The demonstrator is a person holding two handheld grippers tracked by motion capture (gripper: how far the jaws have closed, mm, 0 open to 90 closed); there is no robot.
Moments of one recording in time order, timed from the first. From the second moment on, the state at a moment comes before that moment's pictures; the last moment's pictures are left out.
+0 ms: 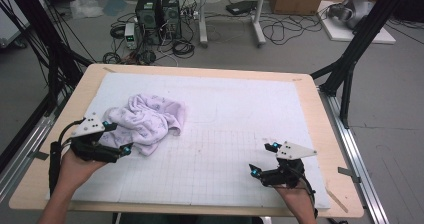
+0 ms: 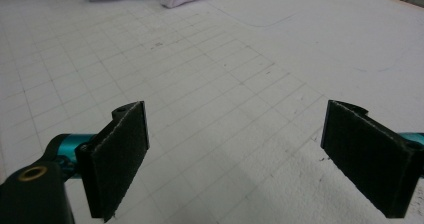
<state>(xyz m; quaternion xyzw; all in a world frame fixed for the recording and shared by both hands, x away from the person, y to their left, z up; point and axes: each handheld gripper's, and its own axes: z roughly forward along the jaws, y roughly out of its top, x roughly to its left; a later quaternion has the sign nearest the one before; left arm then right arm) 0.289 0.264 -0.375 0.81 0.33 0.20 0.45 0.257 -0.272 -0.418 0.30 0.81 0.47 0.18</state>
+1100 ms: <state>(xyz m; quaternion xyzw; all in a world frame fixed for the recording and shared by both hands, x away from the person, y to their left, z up) 0.376 0.248 -0.424 0.81 0.41 0.21 0.36 0.261 -0.264 -0.428 0.29 0.83 0.45 0.15</state>
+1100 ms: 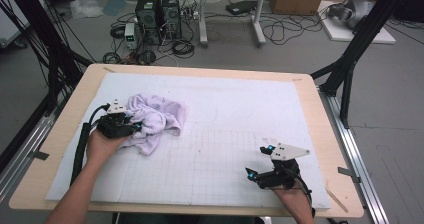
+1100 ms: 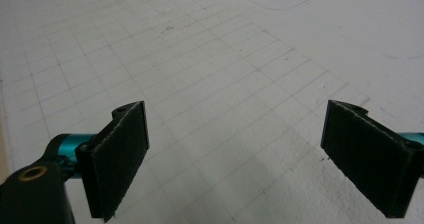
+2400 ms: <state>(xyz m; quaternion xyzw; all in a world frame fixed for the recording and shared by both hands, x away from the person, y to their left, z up) 0.264 0.139 -0.398 0.86 0.24 0.10 0.44 0.264 -0.248 -0.424 0.28 0.83 0.46 0.14</state>
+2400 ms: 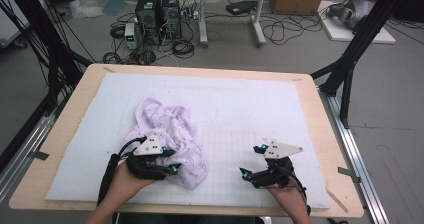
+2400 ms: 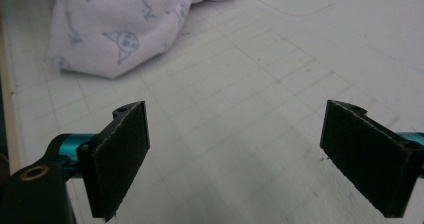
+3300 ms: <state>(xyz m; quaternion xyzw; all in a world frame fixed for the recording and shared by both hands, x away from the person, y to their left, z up) 0.309 0.201 -0.425 0.87 0.29 0.10 0.39 0.324 -0.124 -0.447 0.17 0.88 0.43 0.01</state>
